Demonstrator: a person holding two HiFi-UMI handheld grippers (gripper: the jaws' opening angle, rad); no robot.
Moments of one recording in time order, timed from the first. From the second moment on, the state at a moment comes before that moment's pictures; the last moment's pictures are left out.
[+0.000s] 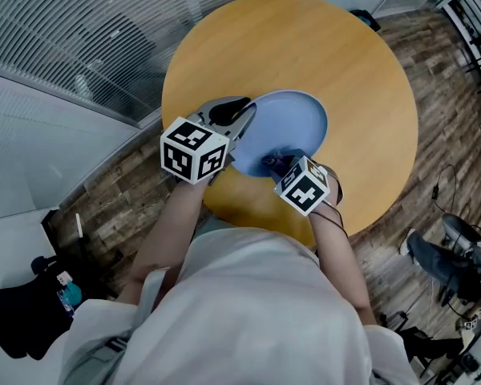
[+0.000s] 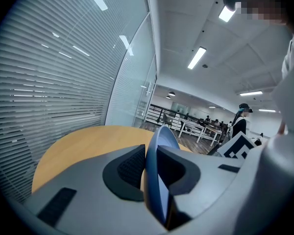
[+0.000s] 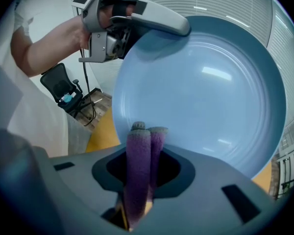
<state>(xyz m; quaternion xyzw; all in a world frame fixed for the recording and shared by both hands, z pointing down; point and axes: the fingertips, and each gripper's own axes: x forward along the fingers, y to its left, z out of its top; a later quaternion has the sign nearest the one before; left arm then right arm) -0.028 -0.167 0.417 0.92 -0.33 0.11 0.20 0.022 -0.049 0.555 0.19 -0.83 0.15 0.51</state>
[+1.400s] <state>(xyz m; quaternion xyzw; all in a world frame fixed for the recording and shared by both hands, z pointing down) -0.027 -0.158 0.427 0.91 -0.32 0.07 0.25 -0.002 -0.085 0.445 0.25 -0.93 0.14 0.21</state>
